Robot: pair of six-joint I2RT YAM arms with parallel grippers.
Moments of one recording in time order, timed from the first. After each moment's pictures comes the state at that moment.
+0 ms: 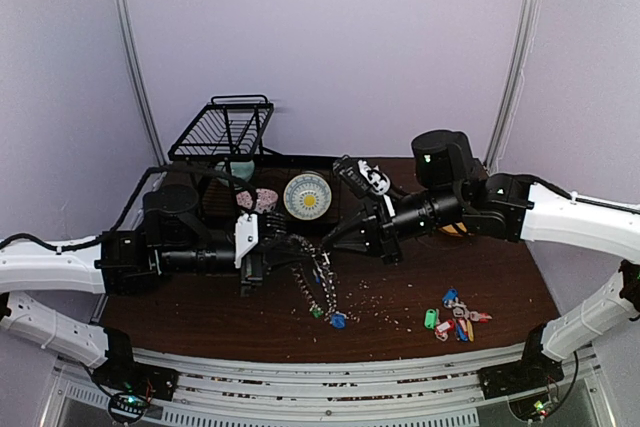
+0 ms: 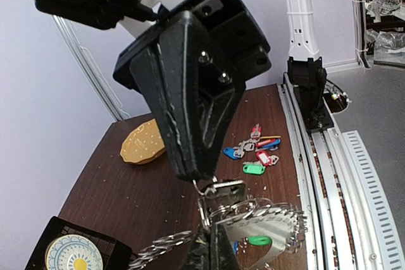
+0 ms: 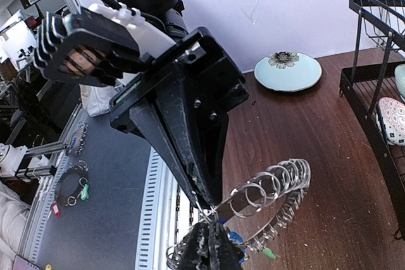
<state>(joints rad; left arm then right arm) -1.13 1.09 0.77 0.14 0.25 0.39 0.97 1.35 1.16 -0.22 -0.62 0.03</state>
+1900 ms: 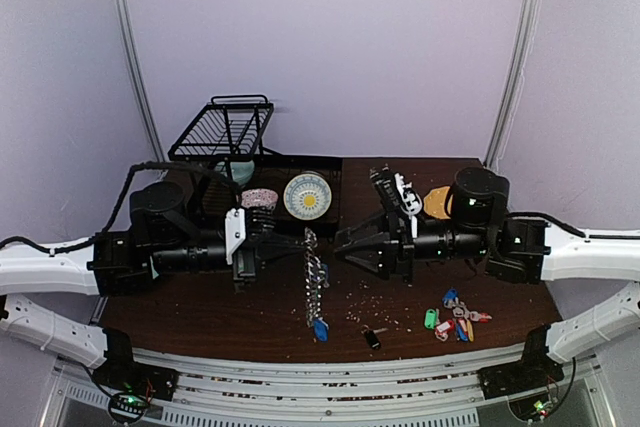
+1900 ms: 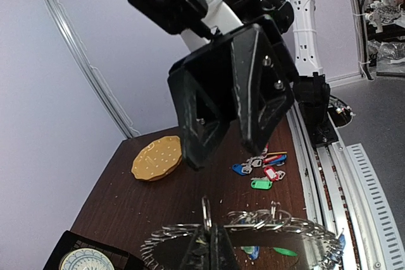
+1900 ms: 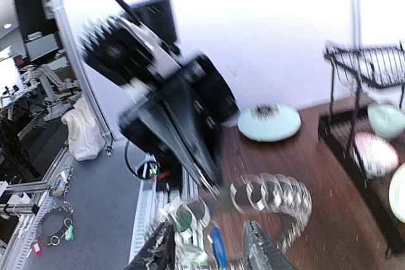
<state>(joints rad) -1.13 1.05 0.76 0.19 0.24 0.41 1.04 1.17 0.83 0.18 -0.41 0.18</state>
